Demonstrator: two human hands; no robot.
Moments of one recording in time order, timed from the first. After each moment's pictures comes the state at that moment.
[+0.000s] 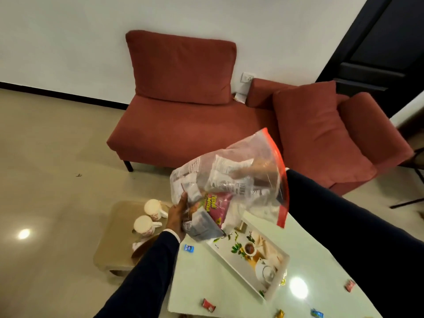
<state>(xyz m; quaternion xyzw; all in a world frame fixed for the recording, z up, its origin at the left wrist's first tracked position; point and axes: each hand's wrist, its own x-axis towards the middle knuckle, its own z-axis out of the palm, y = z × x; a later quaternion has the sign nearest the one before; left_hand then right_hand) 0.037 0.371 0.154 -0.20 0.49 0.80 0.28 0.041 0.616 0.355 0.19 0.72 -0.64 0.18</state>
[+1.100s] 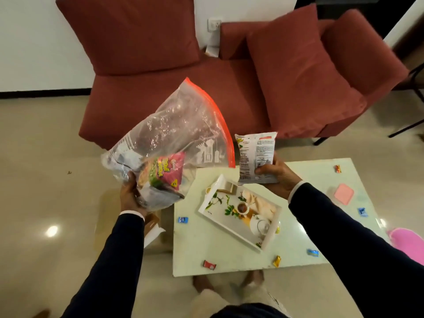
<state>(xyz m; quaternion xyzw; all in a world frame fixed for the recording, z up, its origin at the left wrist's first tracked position) 0.025 0.367 0.170 -0.25 0.43 0.83 0.24 0.163 0.729 0.218 0.24 0.47 -0.85 0.05</state>
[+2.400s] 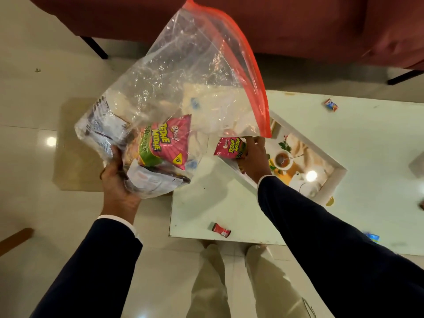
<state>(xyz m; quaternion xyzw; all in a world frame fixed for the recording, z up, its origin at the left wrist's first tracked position) 0.062 0.310 -0.068 -0.23 0.40 0.86 0.23 0.118 0.605 -0.181 0.27 0.88 -0.37 0.12</state>
